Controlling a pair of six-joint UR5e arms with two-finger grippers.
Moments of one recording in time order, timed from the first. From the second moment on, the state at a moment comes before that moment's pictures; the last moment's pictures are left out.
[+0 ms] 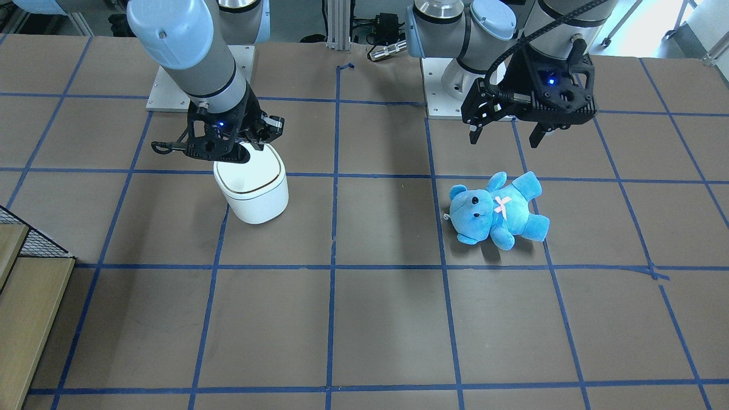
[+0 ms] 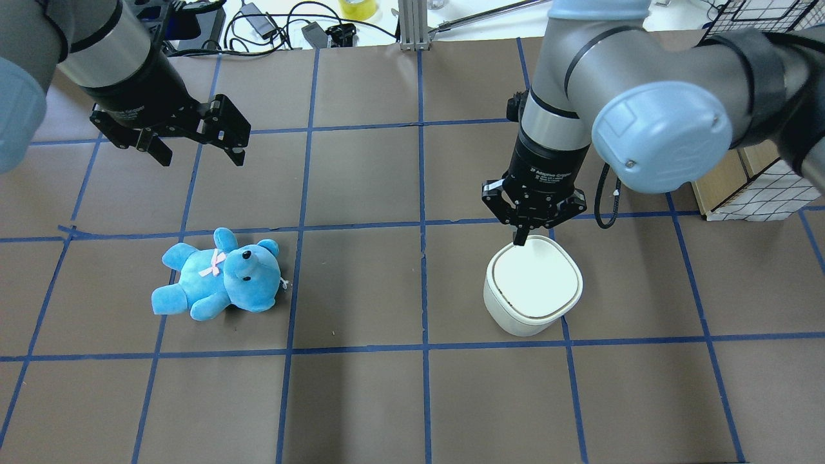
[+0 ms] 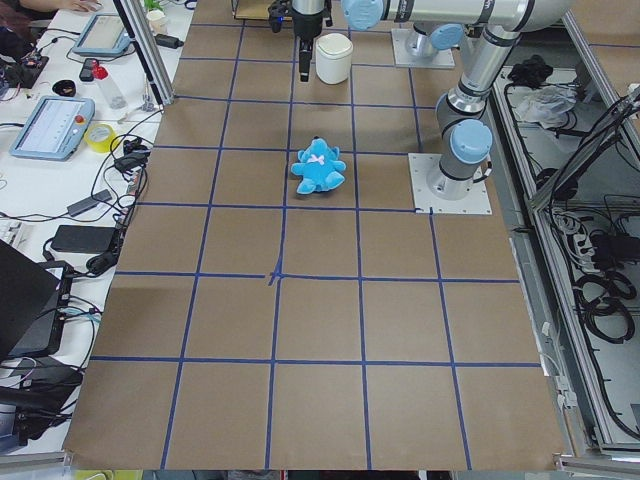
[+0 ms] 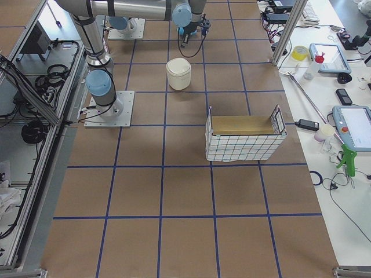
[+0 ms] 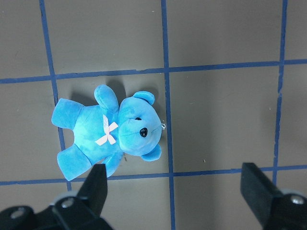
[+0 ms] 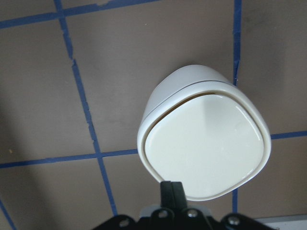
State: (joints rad) left arm -1.54 -1.52 -1.60 -1.55 1.57 0.07; right arm 1.72 -1.51 1.73 -1.56 -1.47 0.28
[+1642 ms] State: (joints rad) left arm -1.54 -1.52 -1.60 -1.55 1.57 0.07; right arm 1.62 -1.49 1.91 -1.63 -1.50 0.20
